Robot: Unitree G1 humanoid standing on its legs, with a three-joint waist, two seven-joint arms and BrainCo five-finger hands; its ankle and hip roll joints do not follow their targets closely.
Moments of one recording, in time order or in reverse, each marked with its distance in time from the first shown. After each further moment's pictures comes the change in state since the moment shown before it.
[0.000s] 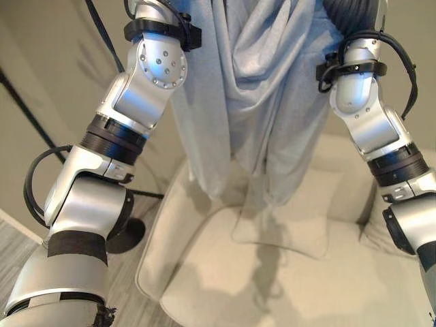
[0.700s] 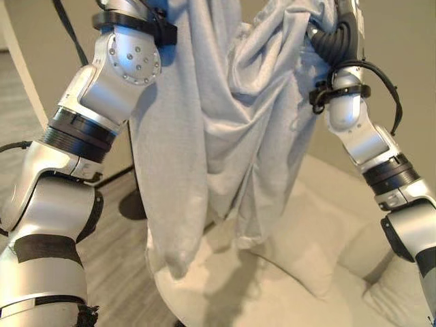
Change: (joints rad) left arm 0.044 0.152 -0.061 -0.008 -0.041 -0.034 -0.016; right arm 0.137 0.004 0.043 0.028 0.058 -0.064 0.052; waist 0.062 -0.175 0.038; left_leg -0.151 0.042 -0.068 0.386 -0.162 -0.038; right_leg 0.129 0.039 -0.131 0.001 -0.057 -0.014
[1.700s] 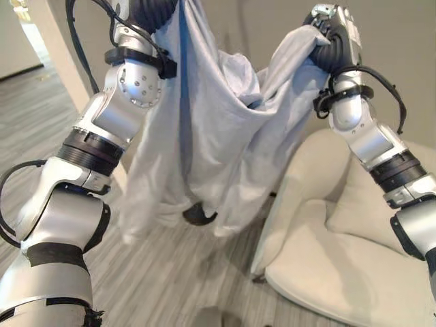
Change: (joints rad) left arm 0.073 -0.067 0.036 0.035 0.021 0.016 -0.048; right arm -0.067 -0.105 0.073 0.046 -0.002 0.065 0.049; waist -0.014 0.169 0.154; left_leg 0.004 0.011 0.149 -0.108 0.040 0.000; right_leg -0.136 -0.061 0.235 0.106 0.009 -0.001
